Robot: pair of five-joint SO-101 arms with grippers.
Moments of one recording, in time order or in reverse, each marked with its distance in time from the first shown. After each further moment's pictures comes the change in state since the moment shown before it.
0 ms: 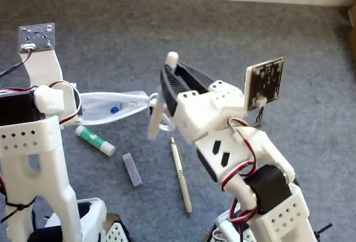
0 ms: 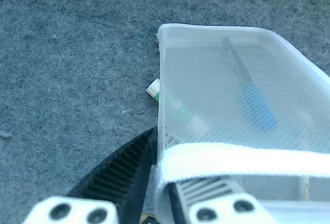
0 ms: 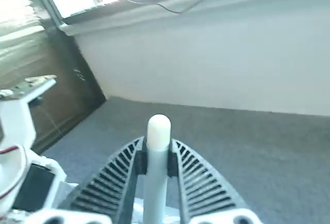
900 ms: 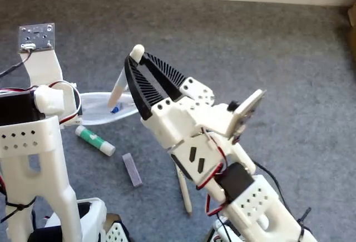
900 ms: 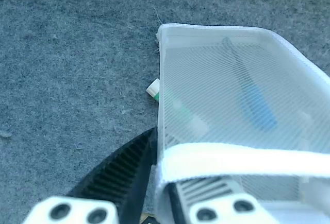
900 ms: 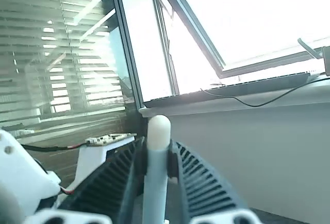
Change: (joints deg) left arm 0.0 0.0 0.0 0.0 0.0; right arm -7.6 1.9 22.0 -48.4 5.1
